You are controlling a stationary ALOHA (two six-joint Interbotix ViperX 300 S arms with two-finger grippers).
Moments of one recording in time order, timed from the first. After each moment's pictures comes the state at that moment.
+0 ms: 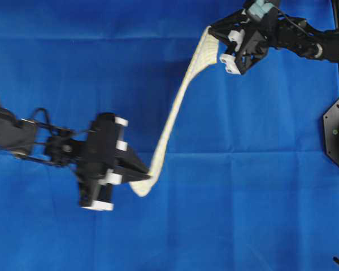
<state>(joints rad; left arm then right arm) -0.23 -0.04 0.63 -0.04 -0.06 -0.09 -0.47 -0.20 0.84 0.66 -0.15 -0.42</state>
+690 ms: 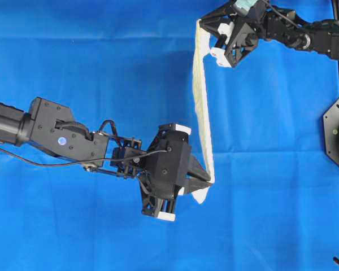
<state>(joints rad) -0.22 0.22 0.29 -0.04 -0.04 0.05 -0.48 -0.15 0.78 0.66 -0.15 -0.46</state>
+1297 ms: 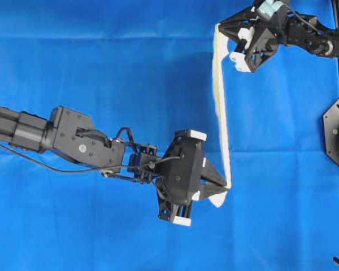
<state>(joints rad) -0.22 0.32 0.21 -0.04 -0.14 0.06 -0.50 -0.26 0.90 0.66 -0.11 -0.46</state>
